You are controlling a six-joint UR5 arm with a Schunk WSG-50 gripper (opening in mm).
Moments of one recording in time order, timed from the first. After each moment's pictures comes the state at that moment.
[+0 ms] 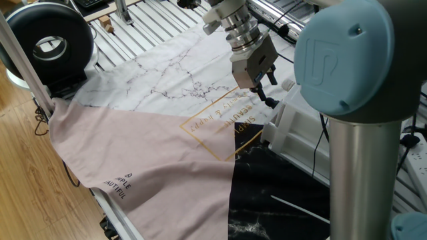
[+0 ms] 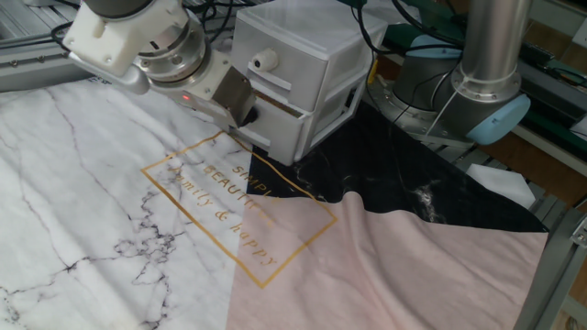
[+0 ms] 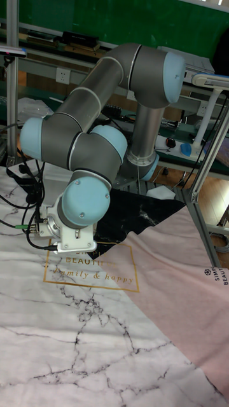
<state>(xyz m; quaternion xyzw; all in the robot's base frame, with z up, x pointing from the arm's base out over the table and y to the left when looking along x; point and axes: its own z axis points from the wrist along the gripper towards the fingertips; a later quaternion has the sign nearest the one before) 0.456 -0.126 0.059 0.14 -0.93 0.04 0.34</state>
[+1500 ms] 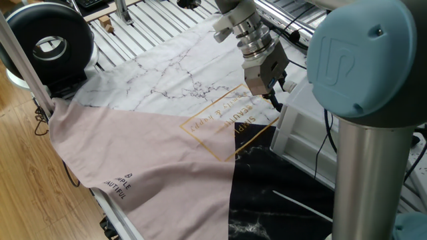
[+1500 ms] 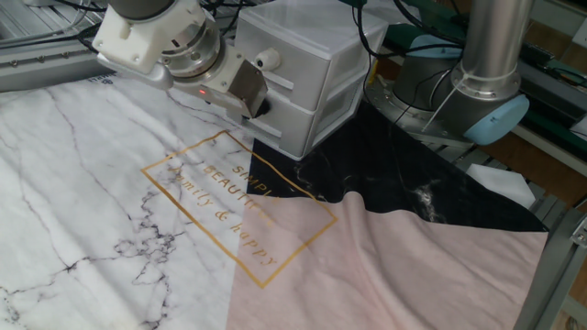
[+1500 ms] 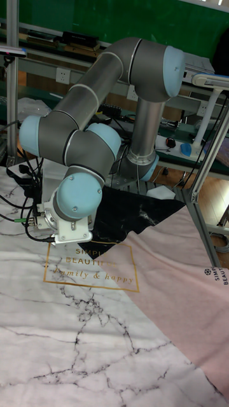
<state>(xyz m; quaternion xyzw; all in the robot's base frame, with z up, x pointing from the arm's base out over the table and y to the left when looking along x) 0.422 -0.137 0.053 0.17 -0.92 0.04 0.35</state>
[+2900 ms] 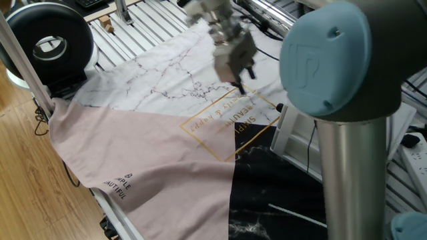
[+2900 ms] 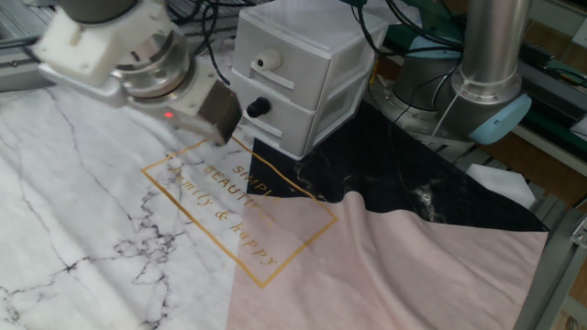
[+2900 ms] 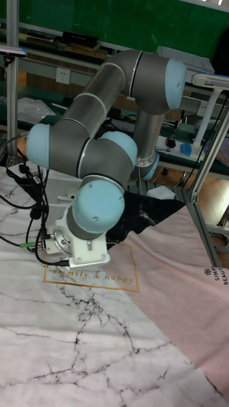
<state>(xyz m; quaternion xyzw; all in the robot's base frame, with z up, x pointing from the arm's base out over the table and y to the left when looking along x) 0.548 -0.082 0.052 0.17 -0.95 0.04 0.25</state>
